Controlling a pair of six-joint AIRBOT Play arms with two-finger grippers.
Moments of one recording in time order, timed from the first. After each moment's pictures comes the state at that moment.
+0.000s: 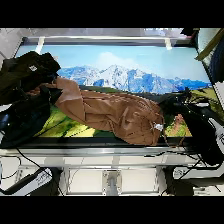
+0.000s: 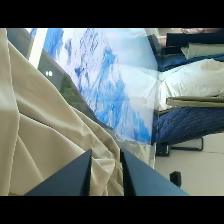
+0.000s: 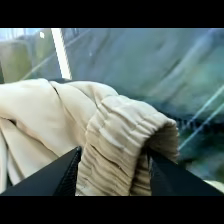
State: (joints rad) left arm 0.38 -1.15 0.71 0.13 -1.01 -1.00; right arm -0.39 -1.48 0.80 -0.53 0.86 0.87
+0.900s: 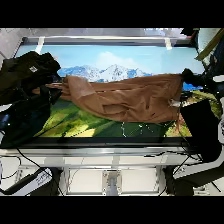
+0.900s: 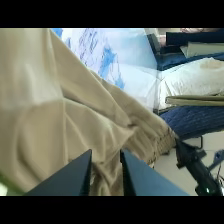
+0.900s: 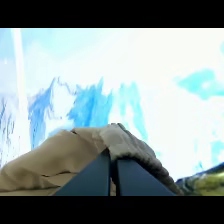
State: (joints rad) left arm 0.37 -1.15 0.71 0.13 -1.01 -1.00; right arm -0.43 -1.67 1.43 -0.71 0.70 1.12
